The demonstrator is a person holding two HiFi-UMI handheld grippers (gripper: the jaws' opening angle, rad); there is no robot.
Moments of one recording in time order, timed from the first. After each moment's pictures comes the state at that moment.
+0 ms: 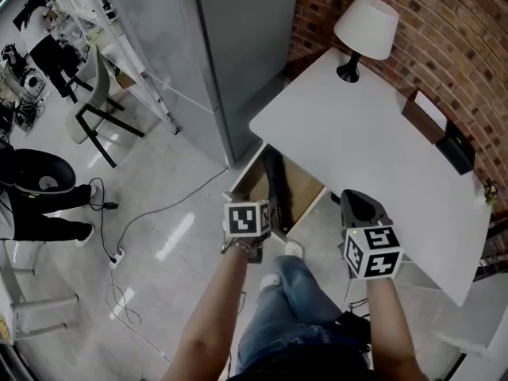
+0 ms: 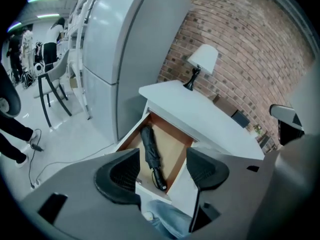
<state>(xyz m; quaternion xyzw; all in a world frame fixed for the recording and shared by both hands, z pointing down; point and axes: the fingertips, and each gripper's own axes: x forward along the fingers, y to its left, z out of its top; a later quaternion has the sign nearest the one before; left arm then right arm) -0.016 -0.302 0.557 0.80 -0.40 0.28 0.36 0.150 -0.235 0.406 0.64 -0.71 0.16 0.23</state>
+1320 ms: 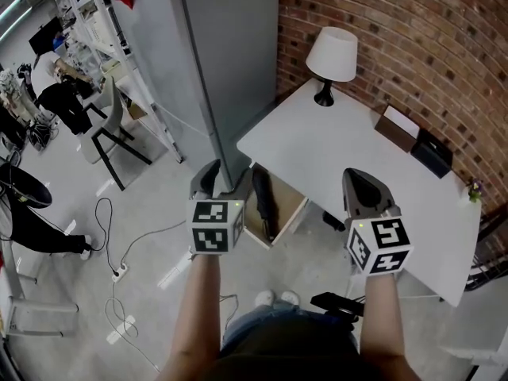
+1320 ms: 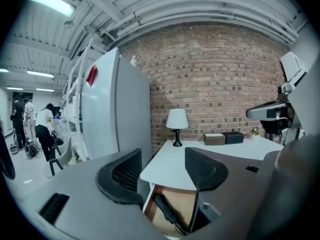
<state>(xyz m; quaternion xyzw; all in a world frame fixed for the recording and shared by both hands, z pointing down) -0.019 -0.264 0.300 0.87 -0.47 0.13 0.03 0.185 -0.169 0.248 0.66 -0.75 0.00 0.11</state>
